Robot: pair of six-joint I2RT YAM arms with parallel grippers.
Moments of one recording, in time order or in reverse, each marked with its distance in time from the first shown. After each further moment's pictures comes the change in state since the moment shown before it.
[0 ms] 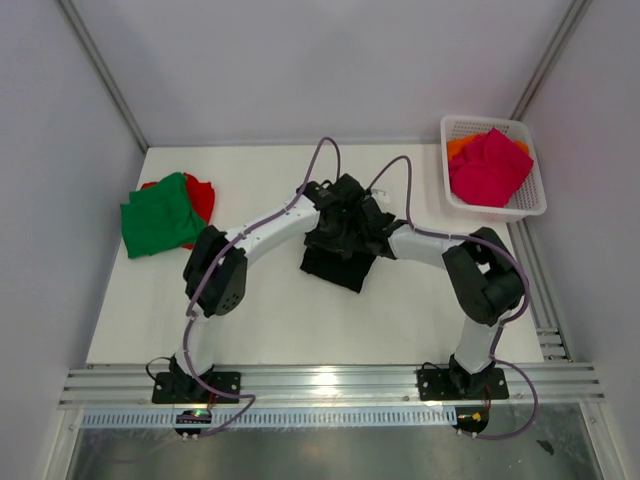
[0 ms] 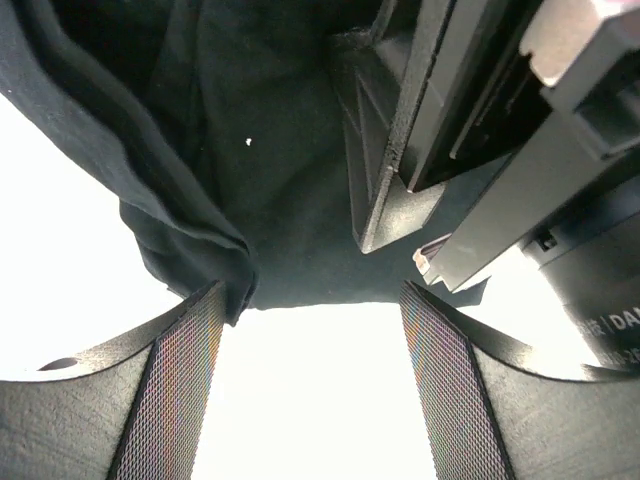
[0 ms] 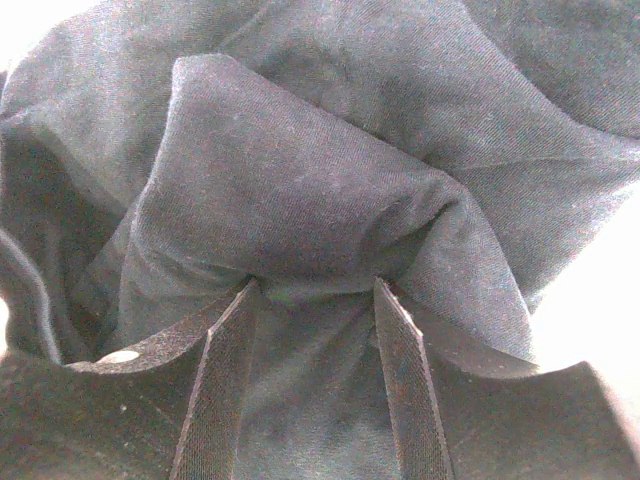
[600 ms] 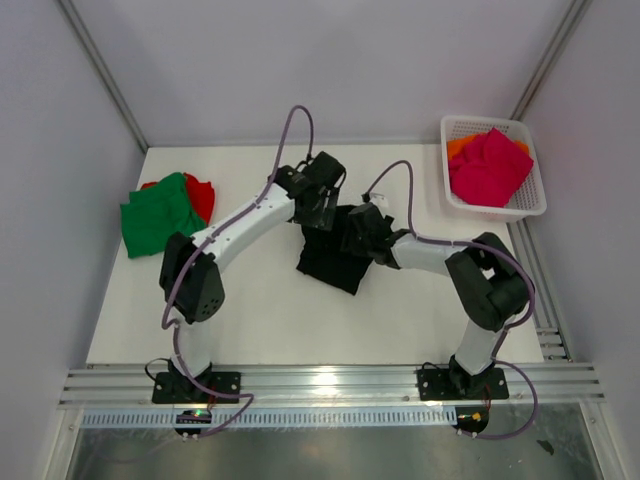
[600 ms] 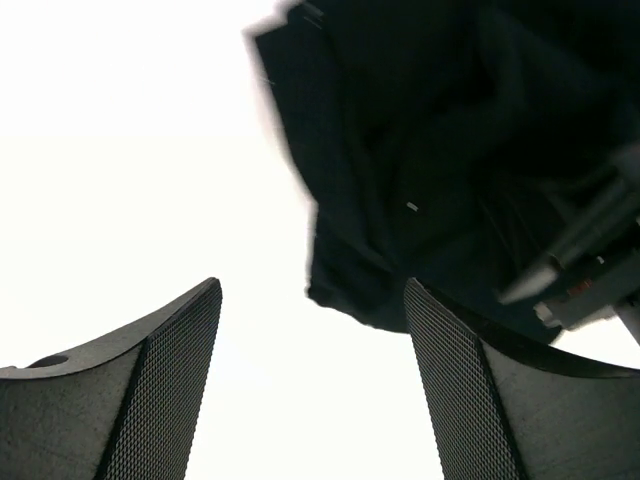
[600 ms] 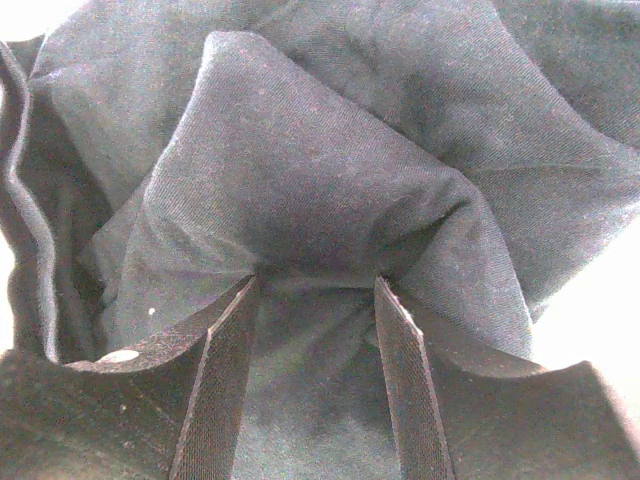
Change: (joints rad) left arm 0.062 -0.117 0.003 -0.013 -0.245 0.011; right arm 0.017 -0.046 -0.096 0.125 -0.021 -0.038
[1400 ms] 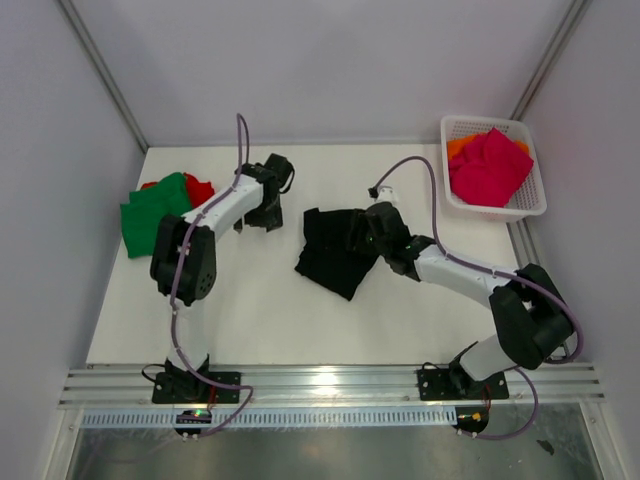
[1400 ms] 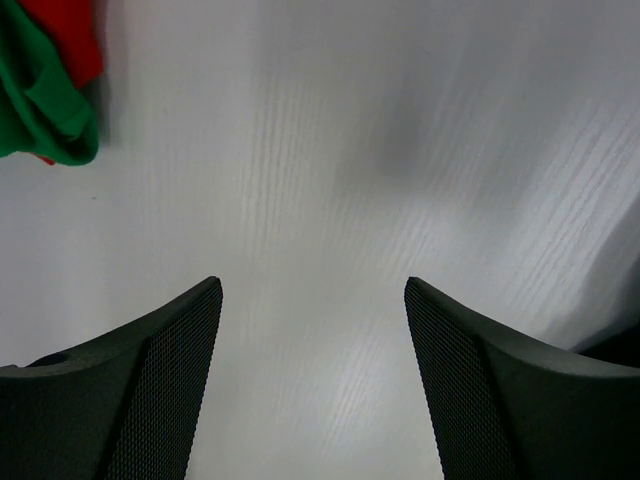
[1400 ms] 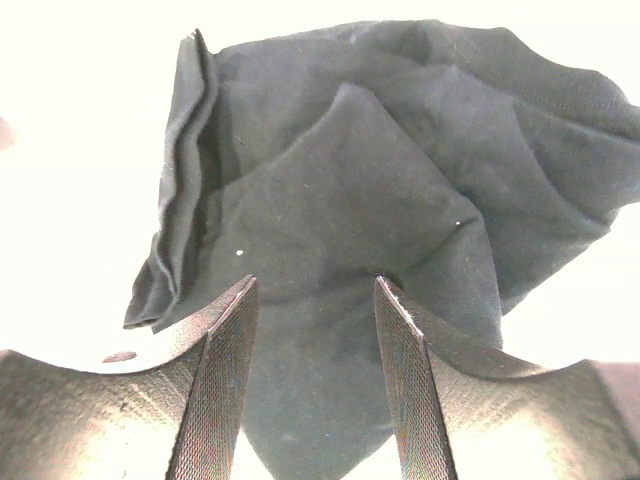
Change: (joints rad) left arm 0.308 0.029 -0.140 -0.024 -0.167 -0.129; right arm 0.016 -0.271 -0.100 -0.002 -0.025 -0.108
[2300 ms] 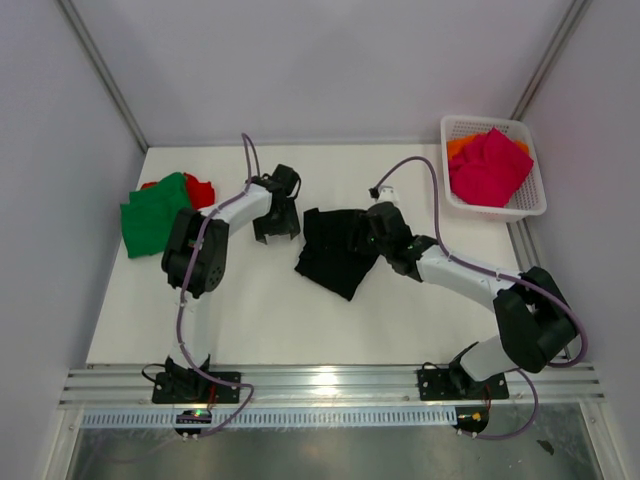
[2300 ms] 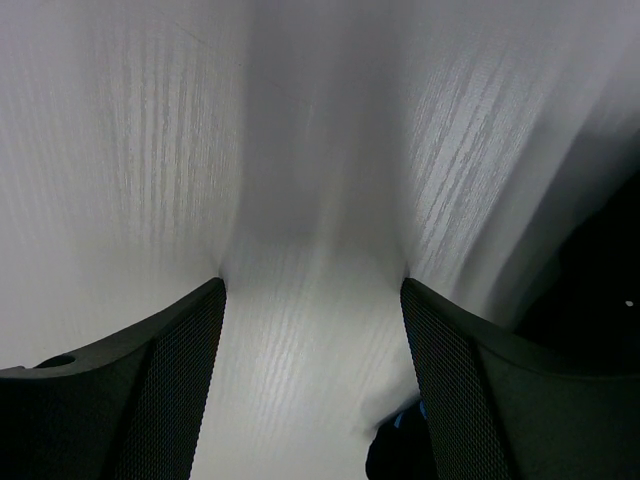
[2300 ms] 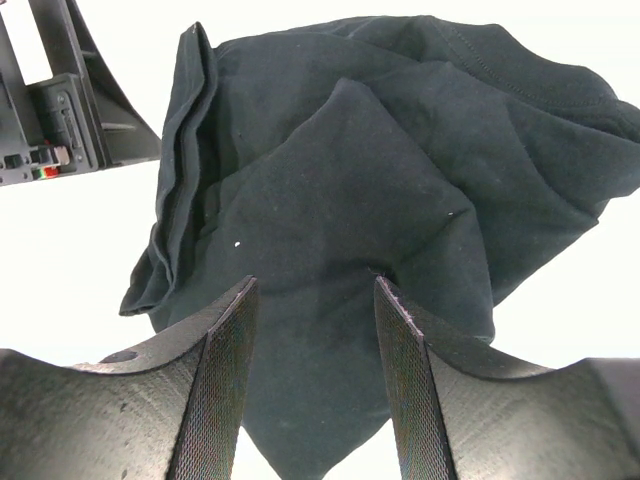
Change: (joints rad) left arm -0.013 0.117 -0.089 0.245 0.275 -0.076; right arm 0.000 -0.034 0.002 -0.030 0.002 -0.016
